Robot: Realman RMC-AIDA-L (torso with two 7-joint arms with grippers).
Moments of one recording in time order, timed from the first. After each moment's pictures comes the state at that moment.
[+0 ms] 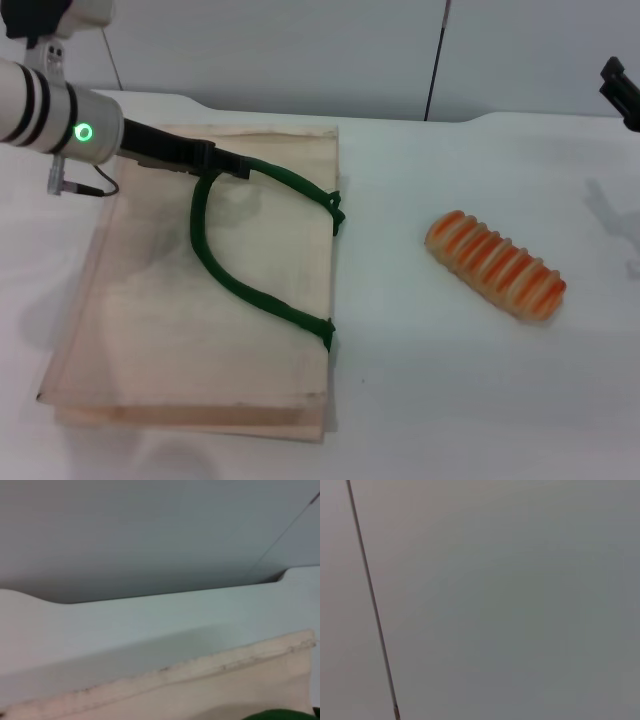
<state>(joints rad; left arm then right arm) -1.08 -1.93 2.87 -0.42 0.10 1.13 -2.02 0.71 2.02 -0.49 0.03 2.18 1.02 -2.65</state>
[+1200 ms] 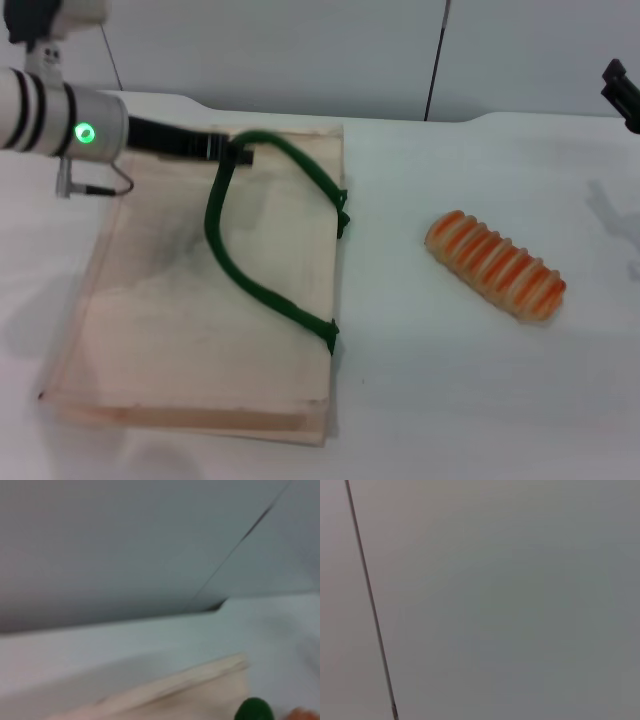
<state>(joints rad) -1.04 -1.92 2.86 -0.40 -0.06 1.24 -1.92 0.70 2.02 -0.49 0.03 2.18 1.02 -2.65</state>
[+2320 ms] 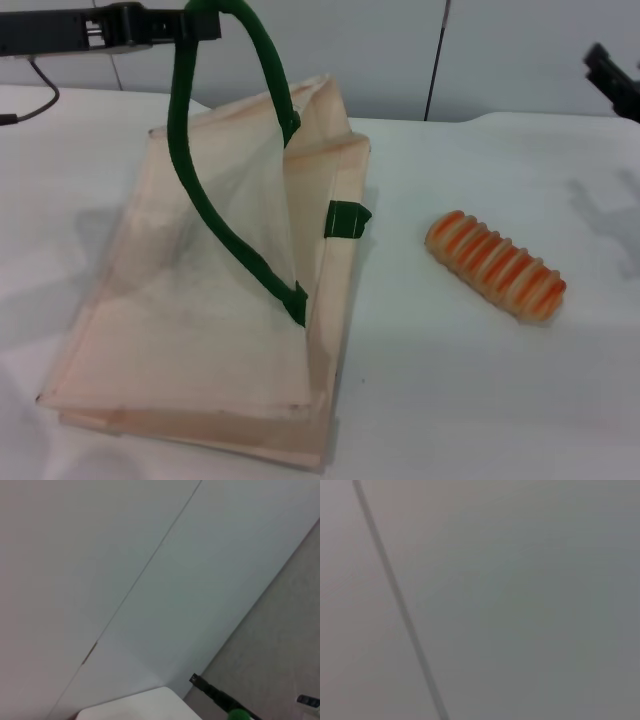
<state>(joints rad) -0.94 -1.80 2.86 -0.51 -0.45 1.82 -1.82 0.70 2.02 -0.64 -0.04 2.18 1.03 -2.39</state>
